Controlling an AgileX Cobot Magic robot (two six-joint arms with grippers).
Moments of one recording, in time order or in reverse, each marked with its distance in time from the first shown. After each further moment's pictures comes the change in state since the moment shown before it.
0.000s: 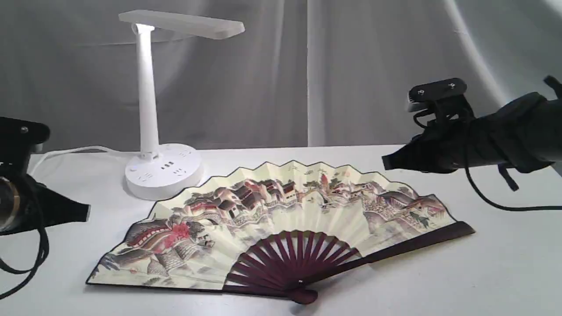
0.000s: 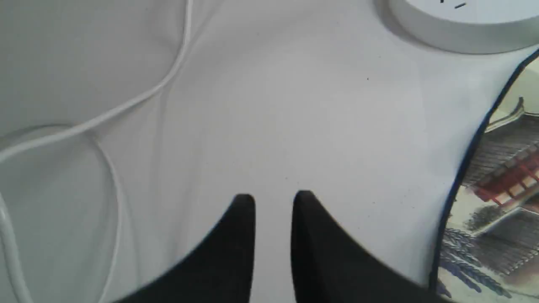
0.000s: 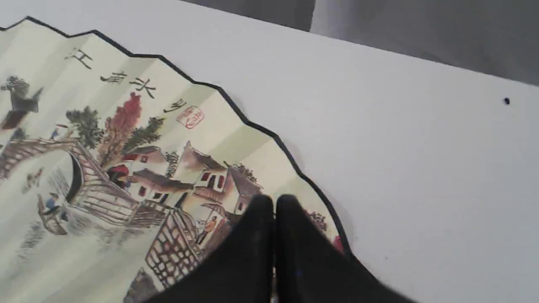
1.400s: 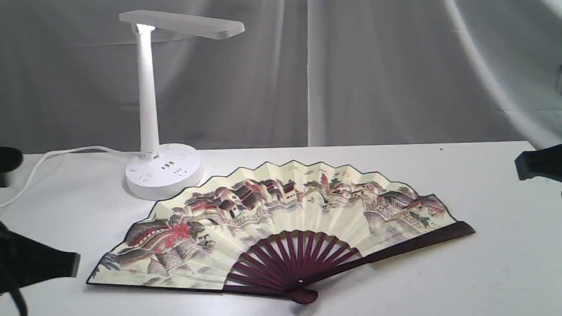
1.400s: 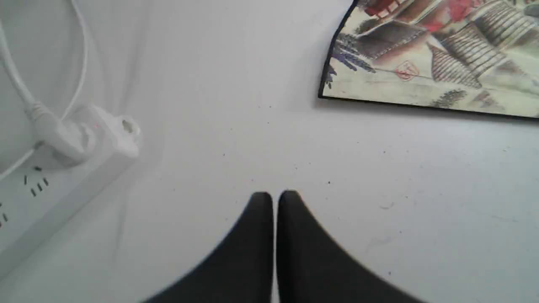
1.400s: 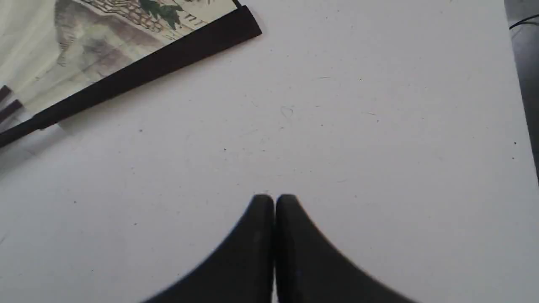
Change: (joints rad) left arm -0.291 -0.387 0.100 -0.653 0.356 0.394; right arm -0.072 -0.684 0.262 -1.052 0.721 1.282
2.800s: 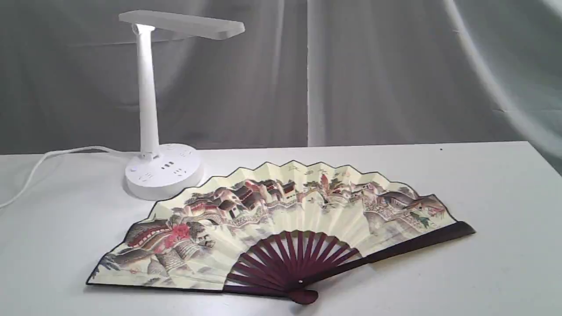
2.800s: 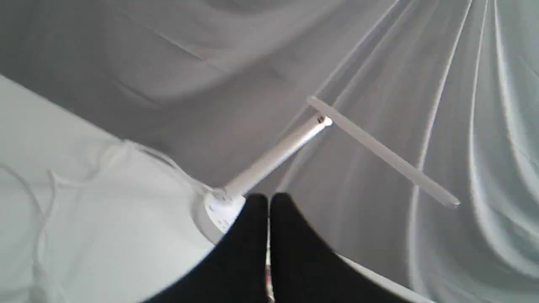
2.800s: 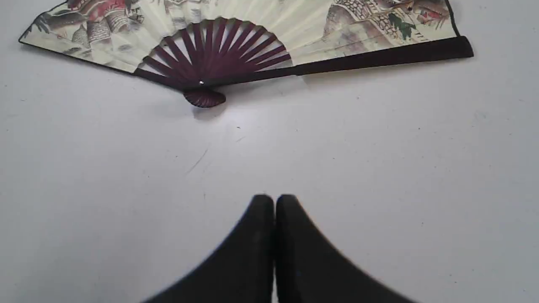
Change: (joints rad) left arm -0.308 -1.114 -0.247 0.113 0.378 -0.027; right arm 0.128 -0.601 0.268 0.371 0.082 -0.321
